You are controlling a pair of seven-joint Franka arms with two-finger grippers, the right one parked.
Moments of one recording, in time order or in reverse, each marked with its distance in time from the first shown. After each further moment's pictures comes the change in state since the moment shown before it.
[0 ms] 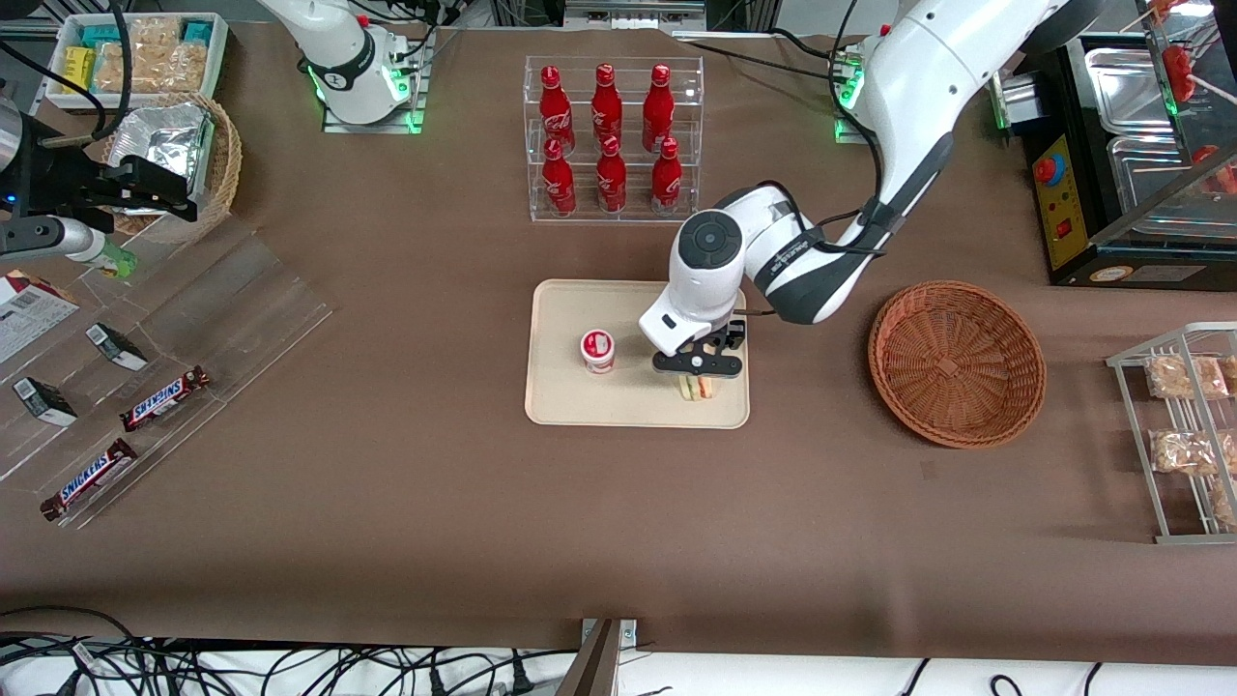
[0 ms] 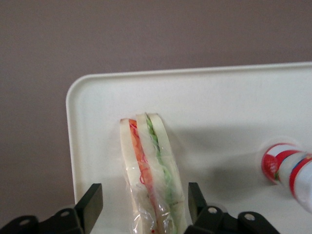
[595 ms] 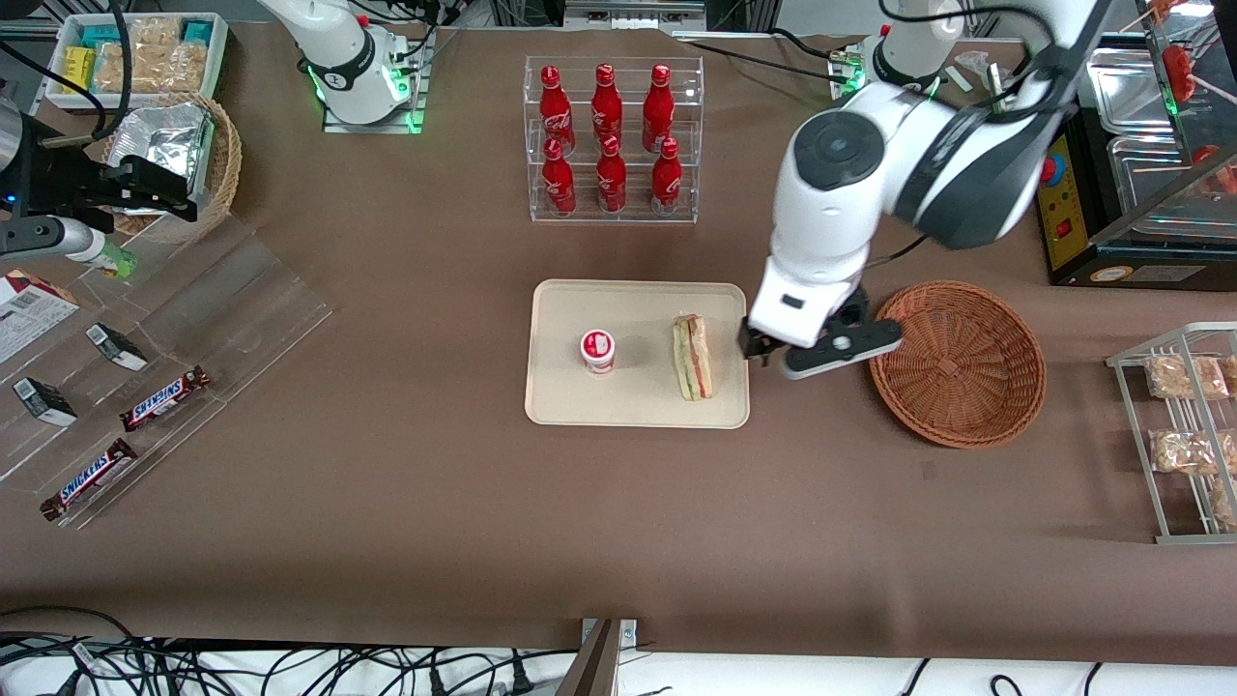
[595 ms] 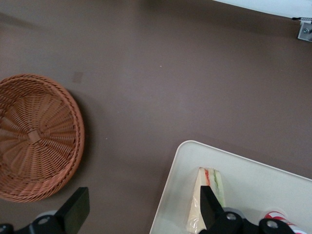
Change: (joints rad) arm 0.141 -0.303 -0.002 0.134 -0.103 -0.367 -0.104
